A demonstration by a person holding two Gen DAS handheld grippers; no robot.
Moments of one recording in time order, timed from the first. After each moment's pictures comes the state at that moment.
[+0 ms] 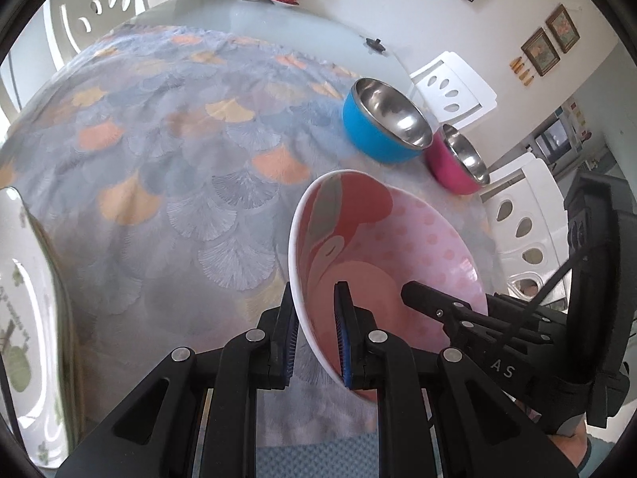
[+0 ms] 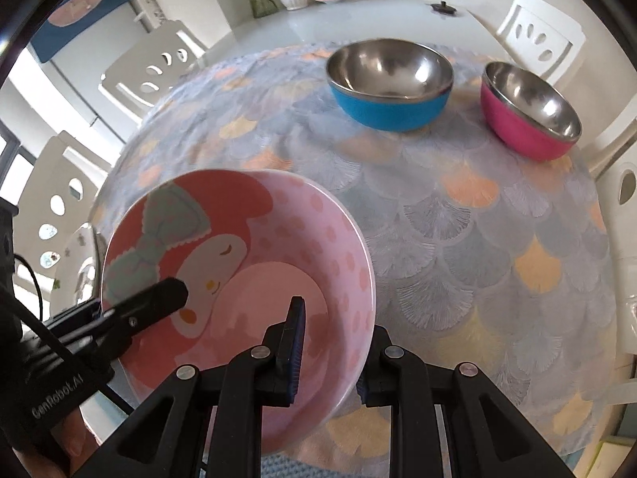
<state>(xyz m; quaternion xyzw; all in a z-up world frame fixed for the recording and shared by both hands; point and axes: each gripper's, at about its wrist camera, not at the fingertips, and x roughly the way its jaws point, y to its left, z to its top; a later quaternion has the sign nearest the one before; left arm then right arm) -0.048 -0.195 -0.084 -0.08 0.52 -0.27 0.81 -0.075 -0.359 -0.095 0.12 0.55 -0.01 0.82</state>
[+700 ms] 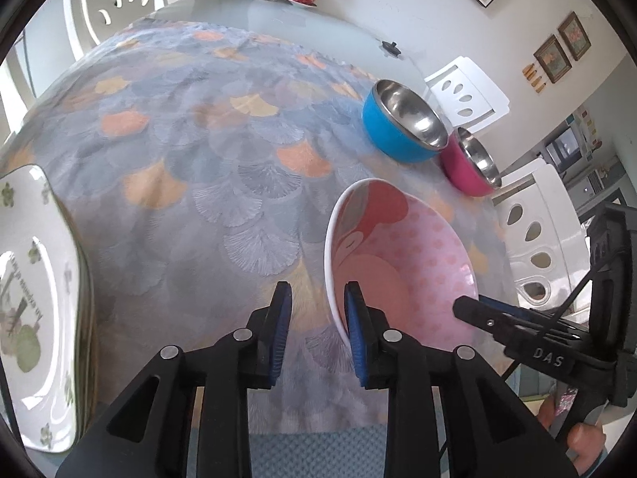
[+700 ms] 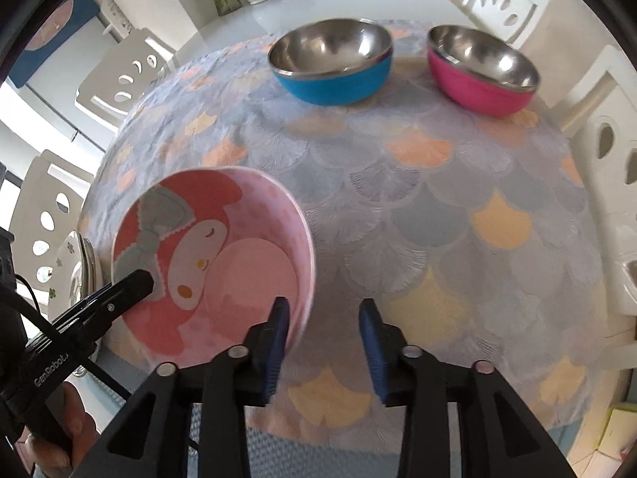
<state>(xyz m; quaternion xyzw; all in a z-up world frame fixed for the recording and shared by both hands) -0.056 -0.177 -0.083 -0.09 0.53 -0.24 0.81 -0.102 -0.391 -0.086 0.16 0.57 -0.03 0.81</state>
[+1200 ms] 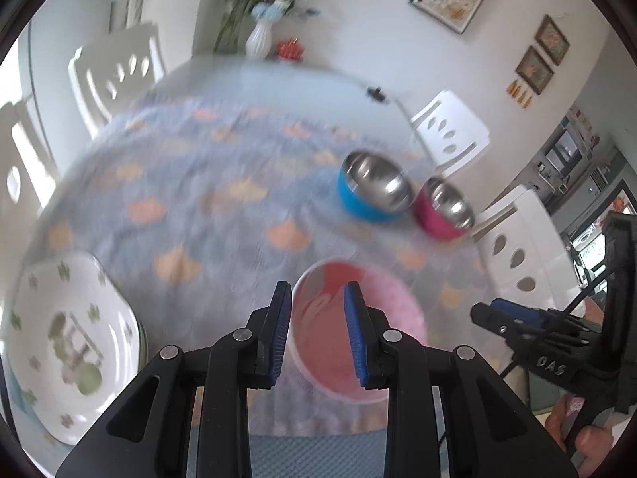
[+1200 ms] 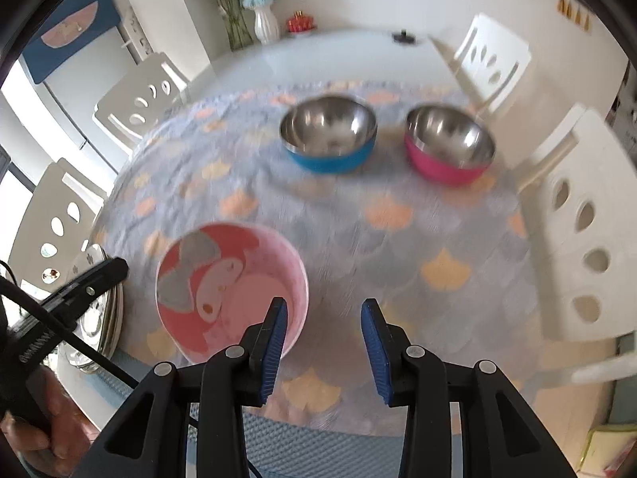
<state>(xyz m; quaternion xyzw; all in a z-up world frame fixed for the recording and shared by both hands) -0.066 -0.189 0.011 -0.05 0.45 -0.23 0.86 -0.116 -0.397 -0.003 0.10 0.51 -0.05 0.85</state>
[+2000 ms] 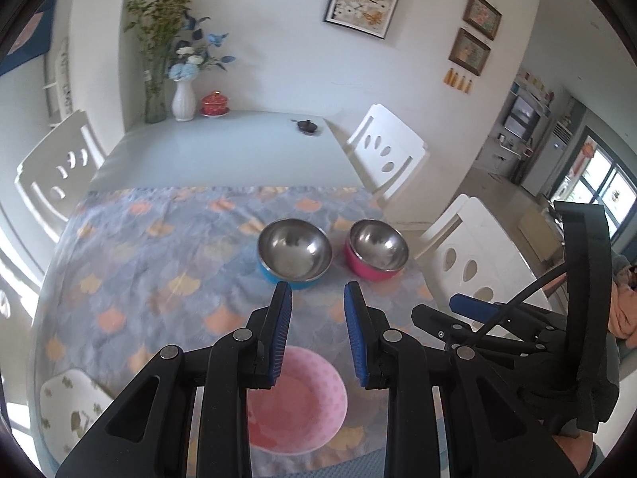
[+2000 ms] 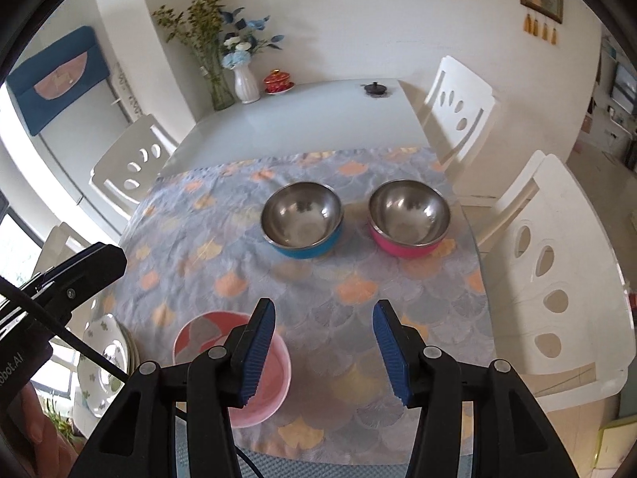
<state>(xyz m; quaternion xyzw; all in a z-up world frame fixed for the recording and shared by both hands) -0.051 -0.271 0.095 0.02 0.40 -0.32 0.86 -0.104 -0.436 0.060 0.13 0.46 -0.10 0.87</state>
